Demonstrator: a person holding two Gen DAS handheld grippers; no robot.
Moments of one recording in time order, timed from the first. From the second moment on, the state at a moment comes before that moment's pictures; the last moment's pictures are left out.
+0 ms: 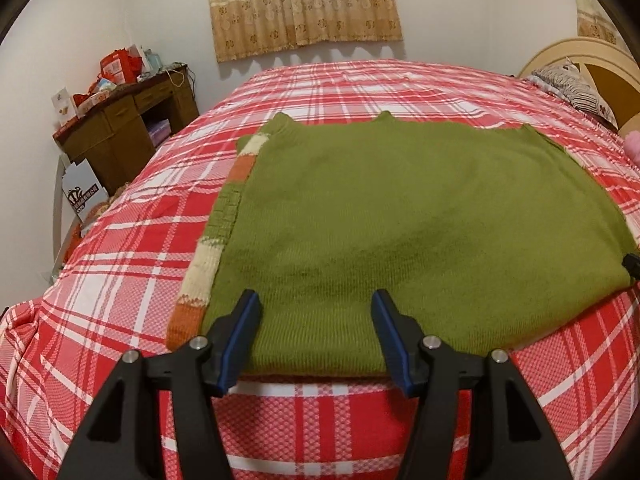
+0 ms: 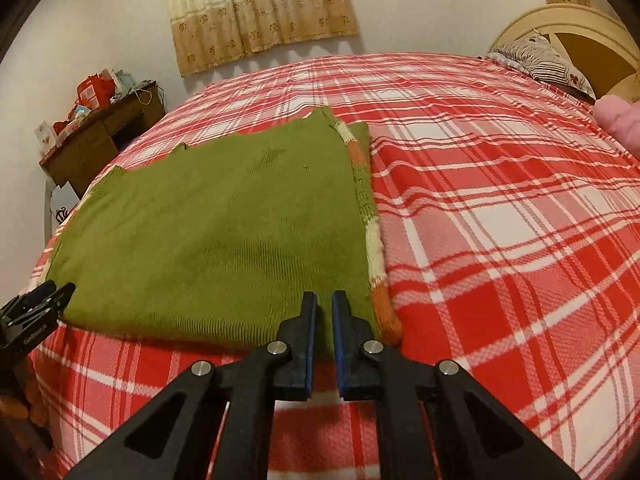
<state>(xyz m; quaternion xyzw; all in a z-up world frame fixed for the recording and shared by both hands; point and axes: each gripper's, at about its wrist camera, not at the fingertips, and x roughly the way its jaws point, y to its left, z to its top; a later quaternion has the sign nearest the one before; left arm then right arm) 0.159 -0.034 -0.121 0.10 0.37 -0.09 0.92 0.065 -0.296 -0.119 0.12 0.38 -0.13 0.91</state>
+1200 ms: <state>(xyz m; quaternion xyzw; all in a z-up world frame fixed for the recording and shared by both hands) 0.173 0.012 -0.128 -0.15 0.39 -0.10 0.90 0.126 -0.185 -0.135 0.10 0.36 0.01 0.93</state>
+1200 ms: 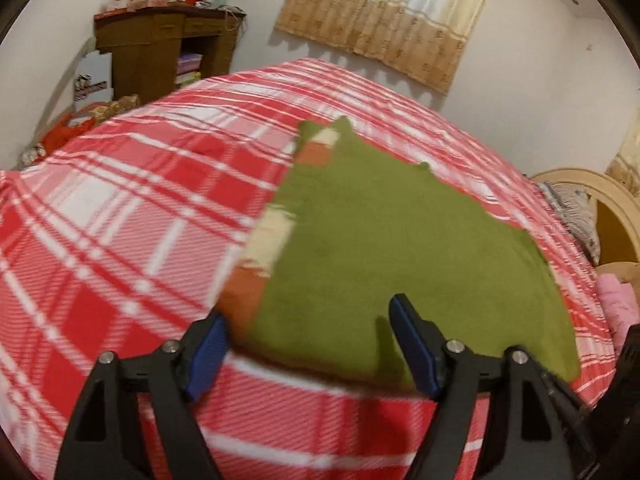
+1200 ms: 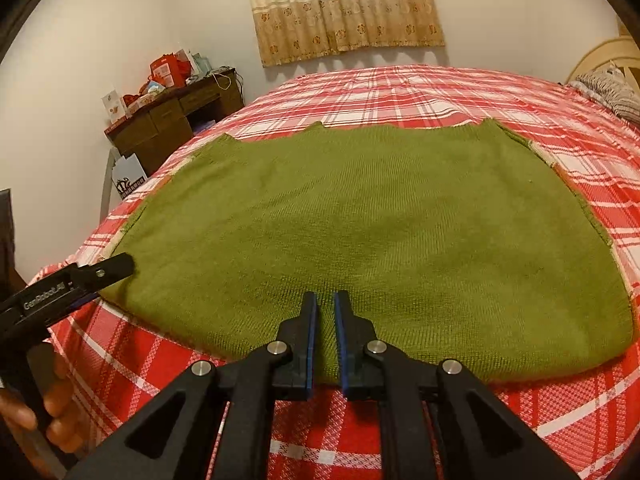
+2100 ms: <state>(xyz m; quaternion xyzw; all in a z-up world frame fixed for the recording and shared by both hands) 0.178 -0.059 -0.086 -0.03 0.32 -0.15 0.93 0.127 -0.194 -0.140 0.19 0.35 0.09 0.91</state>
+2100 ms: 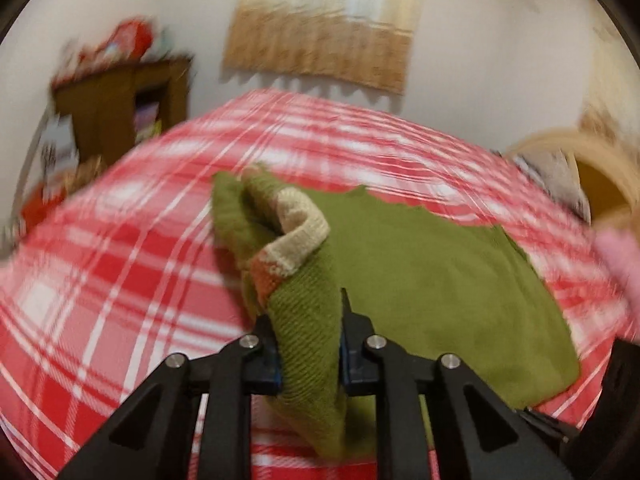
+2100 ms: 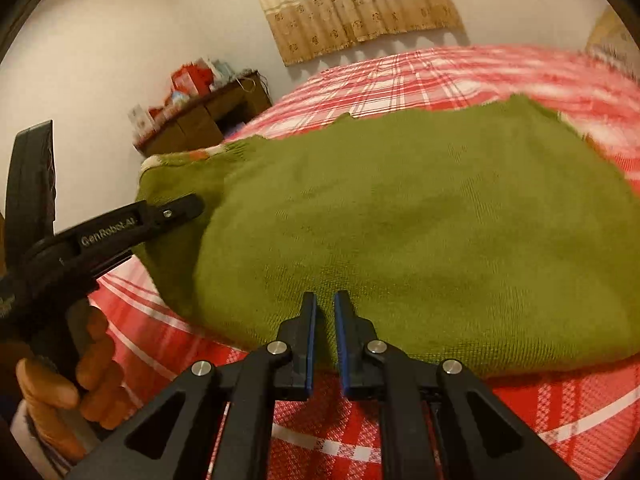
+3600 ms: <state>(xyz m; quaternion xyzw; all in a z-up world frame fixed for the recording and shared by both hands) 0.168 -0.089 -0.111 -0.02 0.35 -0.28 0.90 0.306 -0.200 -0.099 0.18 0.40 0.19 0.88</state>
